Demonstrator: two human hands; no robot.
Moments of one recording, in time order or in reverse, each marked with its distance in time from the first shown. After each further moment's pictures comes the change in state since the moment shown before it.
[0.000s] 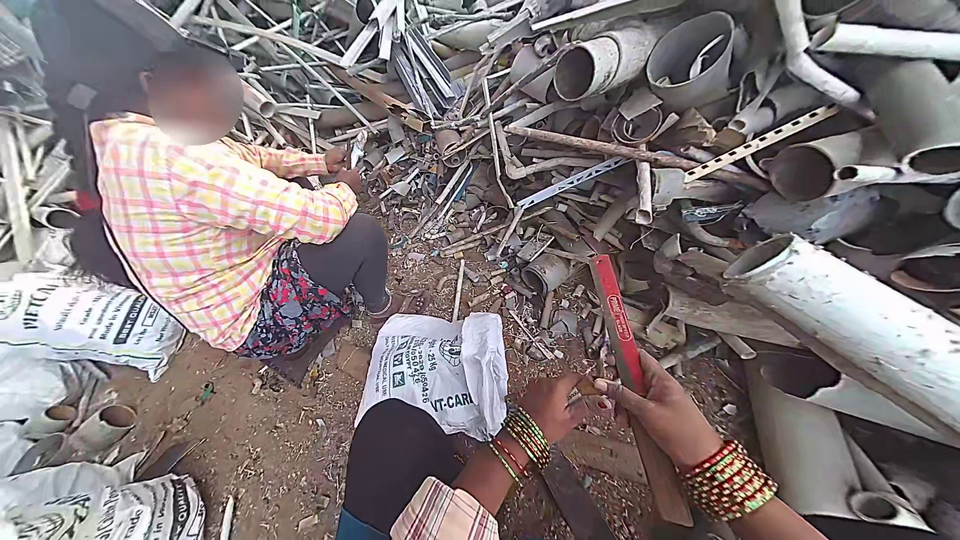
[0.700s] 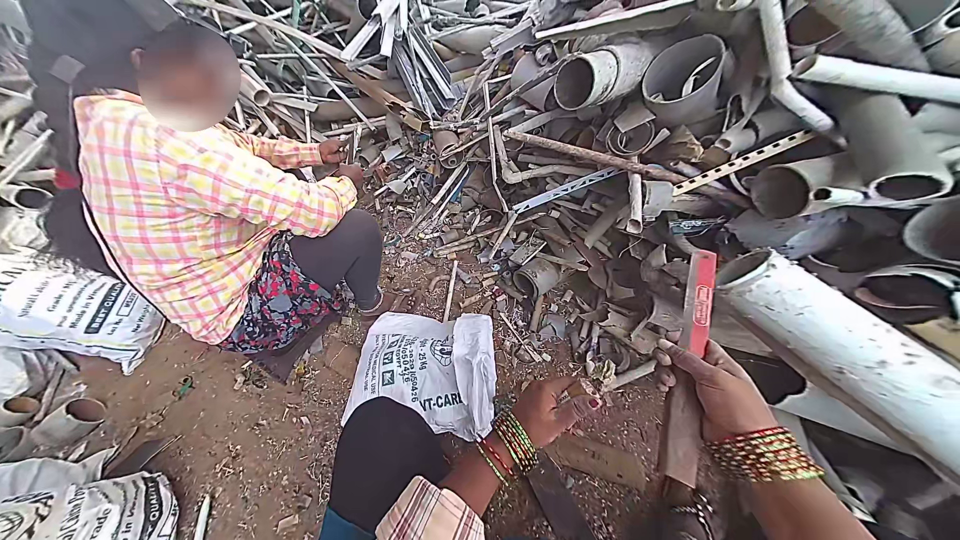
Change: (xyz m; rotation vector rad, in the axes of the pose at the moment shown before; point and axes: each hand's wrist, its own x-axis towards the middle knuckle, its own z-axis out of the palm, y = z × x) left_hand -0.007 -0.007 0.005 -0.266 0.040 0.153; right_hand 0.021 -0.019 -0.037 0.469 0.312 0.057
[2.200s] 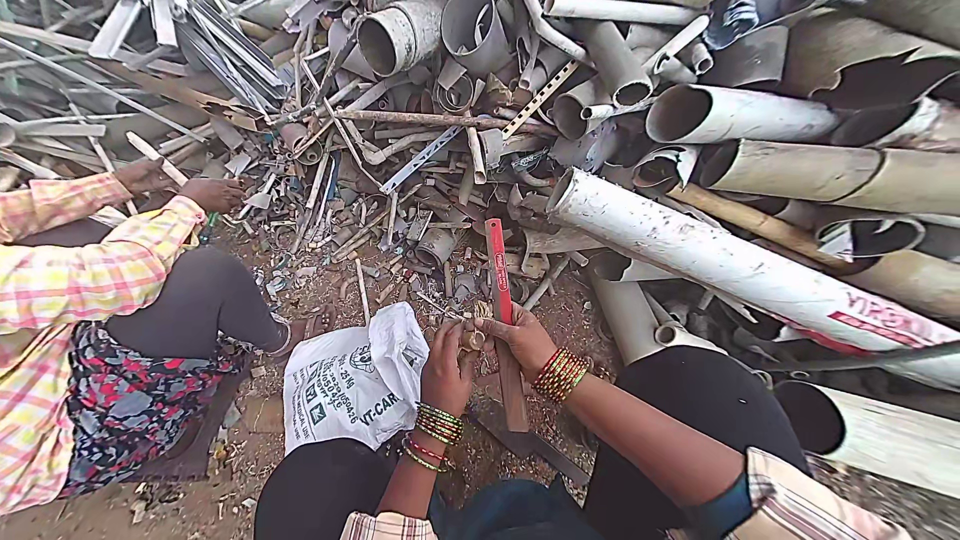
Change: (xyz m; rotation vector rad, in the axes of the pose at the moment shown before) left_hand 0.011 -0.018 0.022 0.553 0.343 0.125; right_hand -0.023 0.025 0.024 0.029 -0.128 0.241
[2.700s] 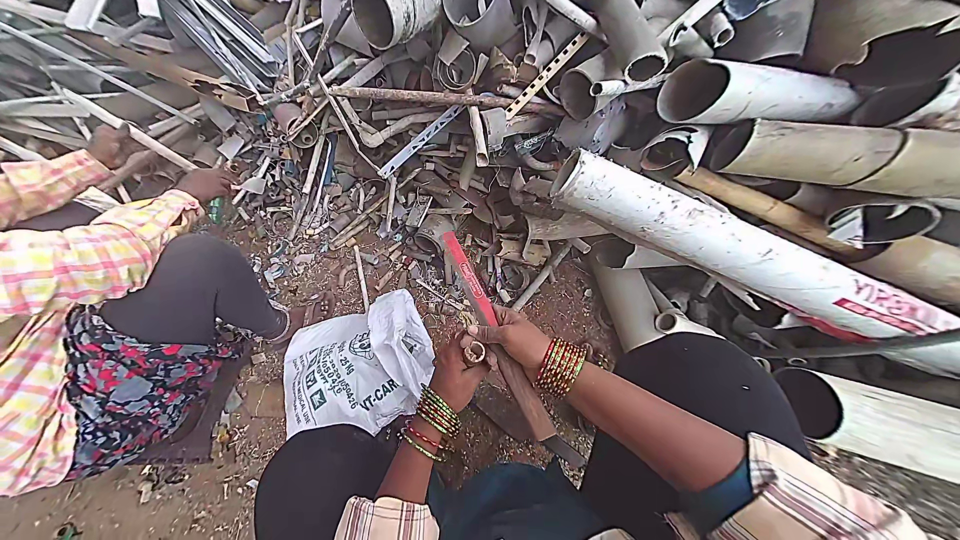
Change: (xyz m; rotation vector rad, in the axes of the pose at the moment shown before) left_hand -0.008 -0.011 0.004 -0.548 -0.269 -0.196; right_hand -0.009 -0.001 0.003 -0.129 -0.230 0.186
